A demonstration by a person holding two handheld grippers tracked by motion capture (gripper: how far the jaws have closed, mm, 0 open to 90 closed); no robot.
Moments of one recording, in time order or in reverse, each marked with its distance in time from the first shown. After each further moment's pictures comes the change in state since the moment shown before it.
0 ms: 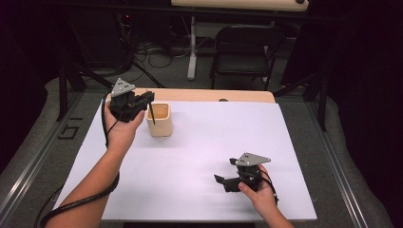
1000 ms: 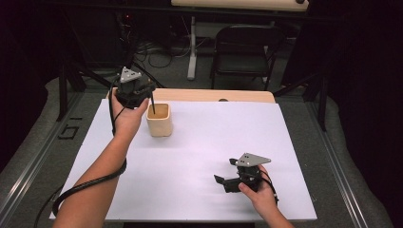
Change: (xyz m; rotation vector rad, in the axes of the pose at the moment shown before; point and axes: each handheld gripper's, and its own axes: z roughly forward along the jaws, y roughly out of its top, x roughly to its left) left arm 0.013 0.017 0.034 0.022 0.077 0.009; right arm 0.001 -0.001 0.000 -0.008 0.007 0.002
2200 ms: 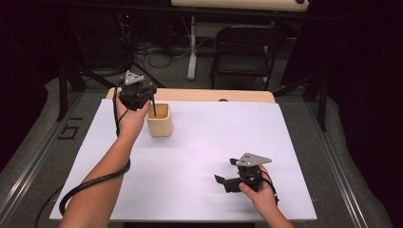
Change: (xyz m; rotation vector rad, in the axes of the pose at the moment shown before) left arm 0.005 -0.016 0.019 0.033 0.014 -0.025; right arm -0.002 -0.001 0.000 -0.003 0.002 -0.001
